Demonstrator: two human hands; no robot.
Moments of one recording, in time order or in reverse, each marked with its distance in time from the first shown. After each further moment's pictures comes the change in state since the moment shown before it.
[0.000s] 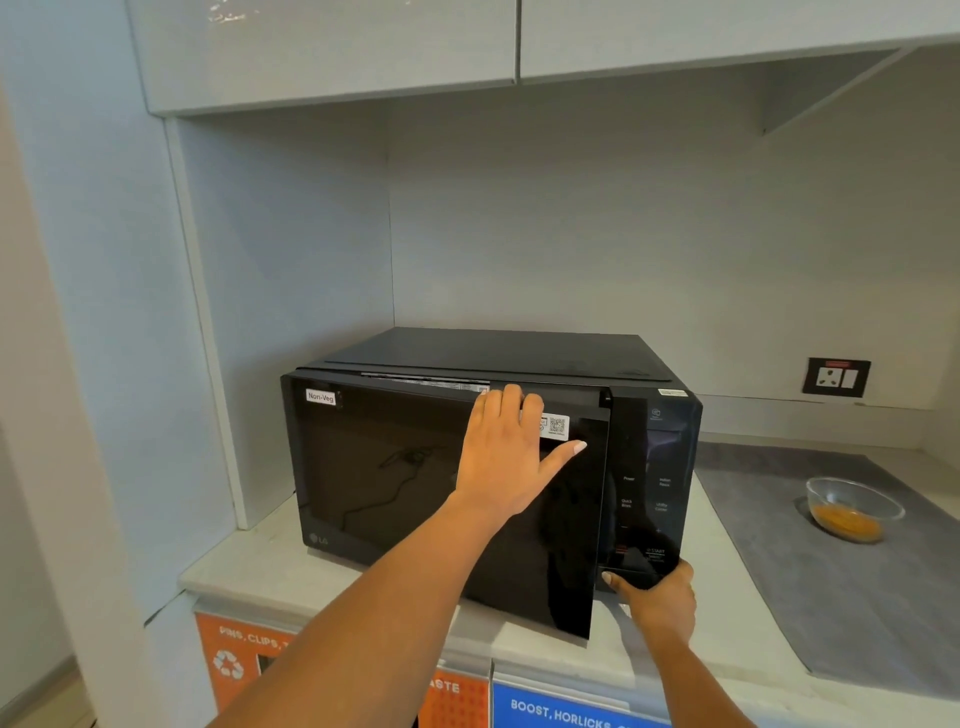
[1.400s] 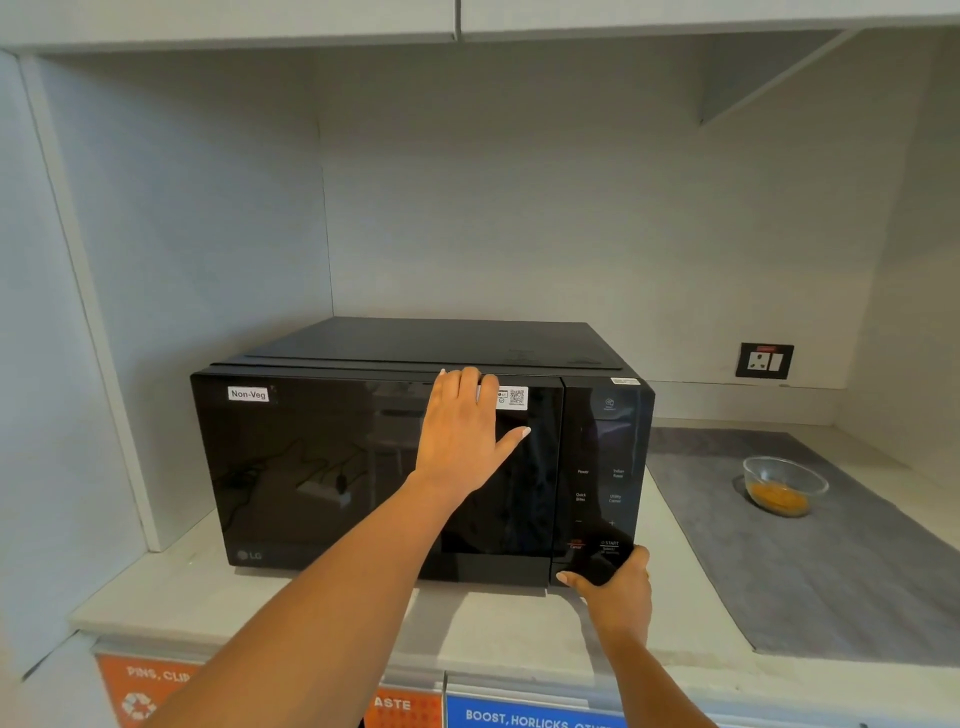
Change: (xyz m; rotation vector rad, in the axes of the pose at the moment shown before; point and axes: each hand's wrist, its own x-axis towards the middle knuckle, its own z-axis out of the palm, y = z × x) left_hand 0.028 -0.006 0.049 0.047 -0.073 0.034; right_hand 0.013 0.016 0.006 -0.044 0.032 -0.072
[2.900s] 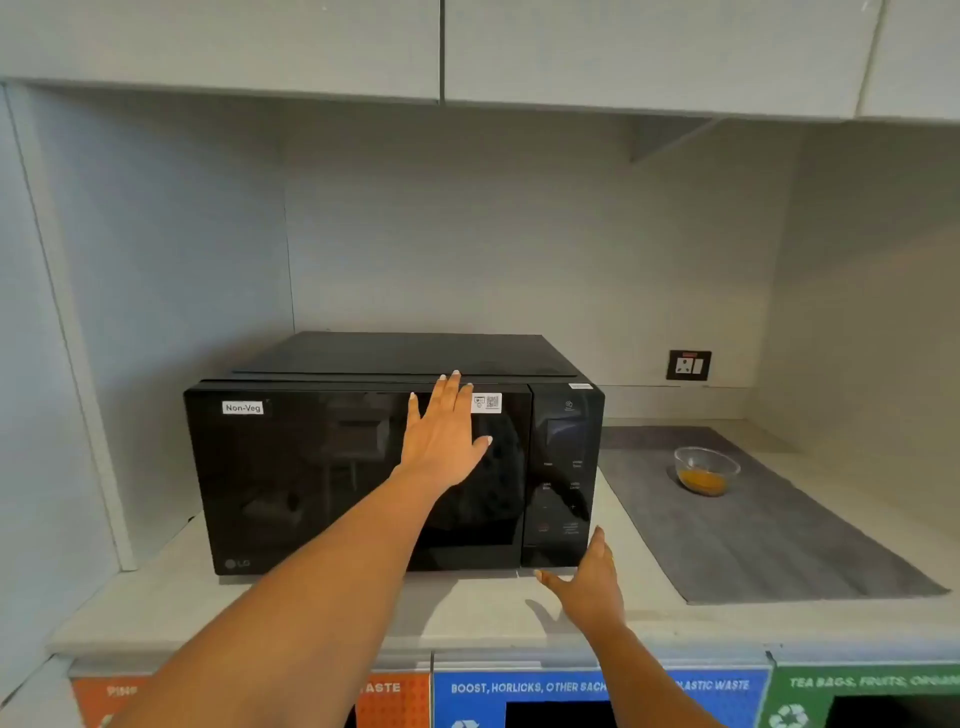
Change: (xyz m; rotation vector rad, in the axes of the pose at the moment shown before) left_hand -0.011 -0.009 -0.043 -0.331 -0.304 -0.012; right_hand -0.049 -0.018 -0.027 -0.337 -0.102 -0.063
